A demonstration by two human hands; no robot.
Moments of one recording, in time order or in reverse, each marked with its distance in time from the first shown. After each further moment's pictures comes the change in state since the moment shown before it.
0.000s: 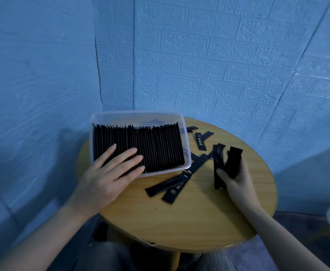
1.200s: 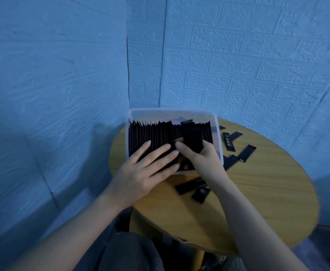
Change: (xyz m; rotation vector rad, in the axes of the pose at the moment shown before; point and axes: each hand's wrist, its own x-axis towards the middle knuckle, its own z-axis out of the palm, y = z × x) left_hand 0.000 0.002 -0.001 0.058 -0.038 0.024; right_hand -0.005 -0.098 0.121 0.278 -0.392 -0.033
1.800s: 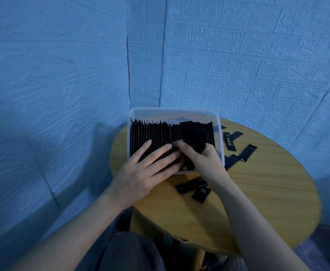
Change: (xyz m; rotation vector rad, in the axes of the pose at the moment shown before) left_hand 0.002 0.001 -0.002 0.034 -0.073 -0.007; right_hand -0.002 -0.001 -0.001 -0.071 -0.016 -0.012
